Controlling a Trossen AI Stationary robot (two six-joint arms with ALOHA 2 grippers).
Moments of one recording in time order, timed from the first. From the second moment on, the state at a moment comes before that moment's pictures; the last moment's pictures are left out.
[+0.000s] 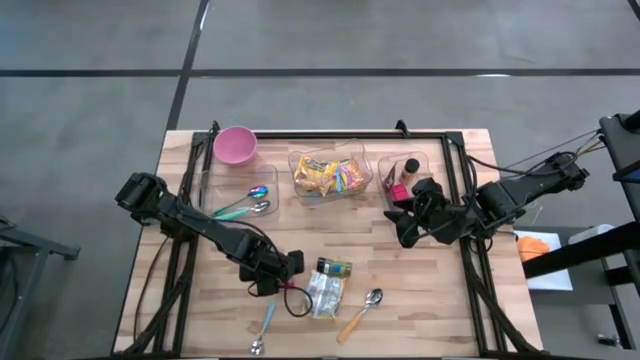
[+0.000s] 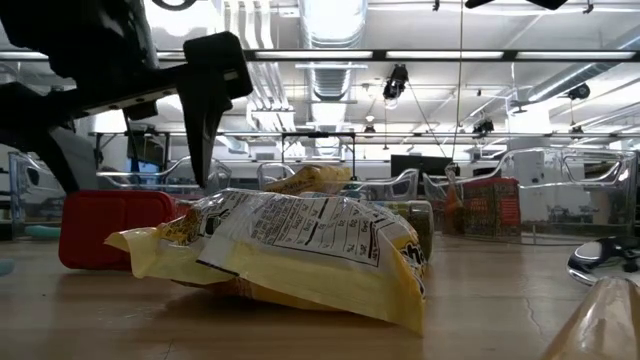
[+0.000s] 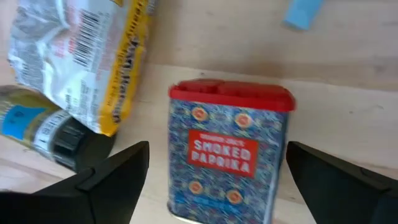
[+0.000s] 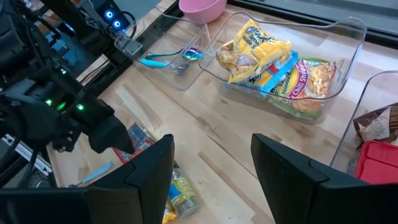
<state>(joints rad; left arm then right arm) -0.40 1.67 1.00 -0.58 -0.03 1.09 0.45 1.15 1.23 -0.90 0.68 1.12</state>
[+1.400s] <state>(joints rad) -0.40 1.69 1.02 -0.59 -0.11 0.58 0.45 1.15 1.23 -0.87 0.69 1.12</state>
